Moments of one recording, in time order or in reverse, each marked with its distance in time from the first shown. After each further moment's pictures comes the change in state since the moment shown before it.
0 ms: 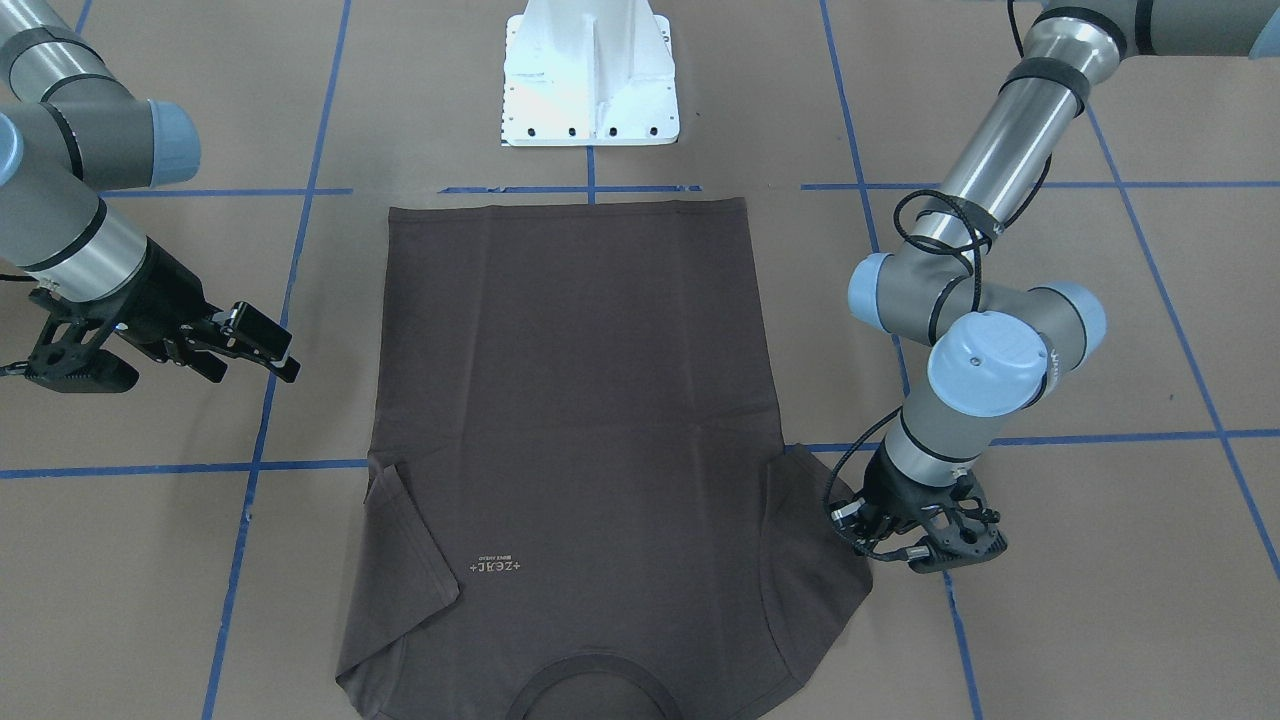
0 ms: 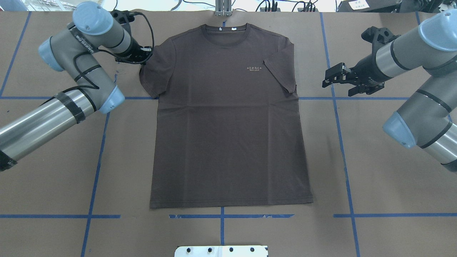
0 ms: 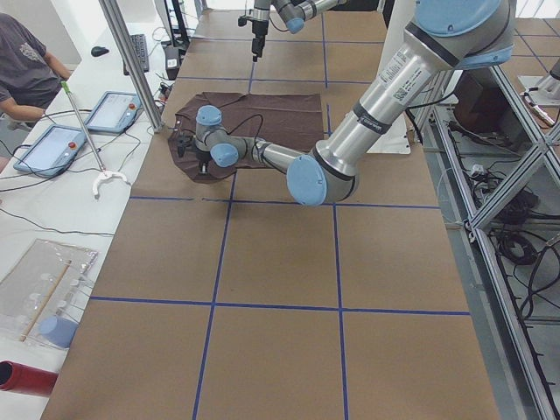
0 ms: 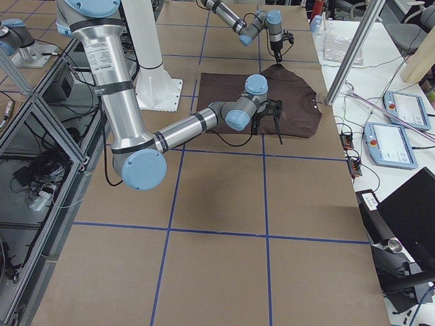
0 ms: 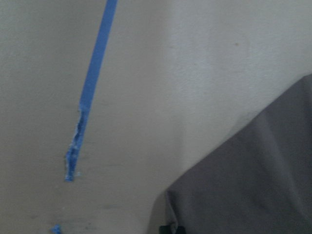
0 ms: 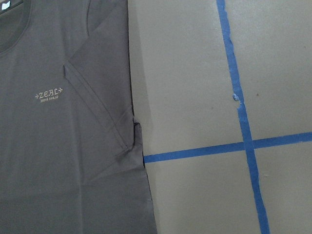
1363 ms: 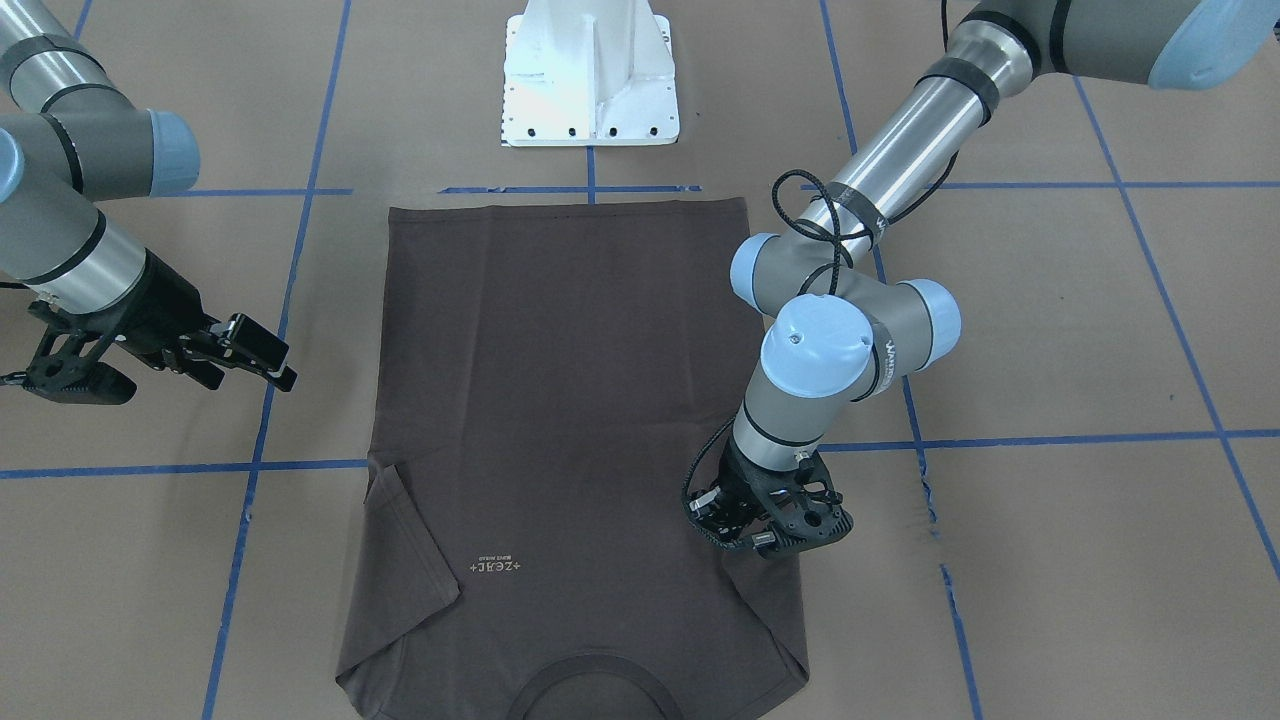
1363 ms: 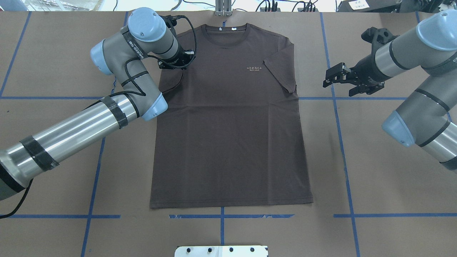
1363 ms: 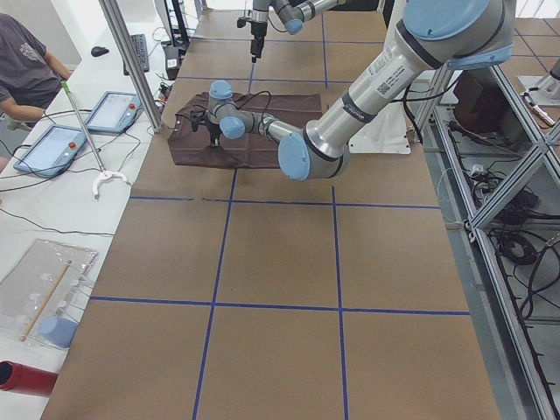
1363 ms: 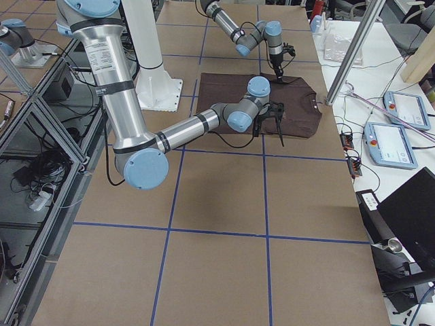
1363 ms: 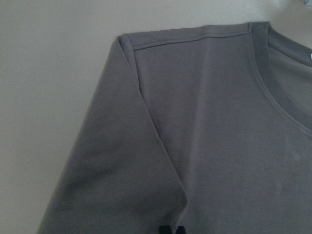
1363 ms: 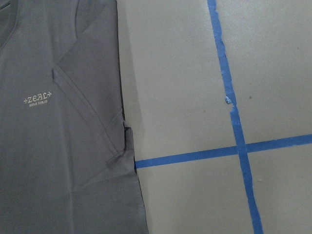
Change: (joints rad) left arm 0.107 -0.152 0.081 0.010 0.067 -0.184; right arm 0.002 0.004 -0.026 0.001 0.001 0.001
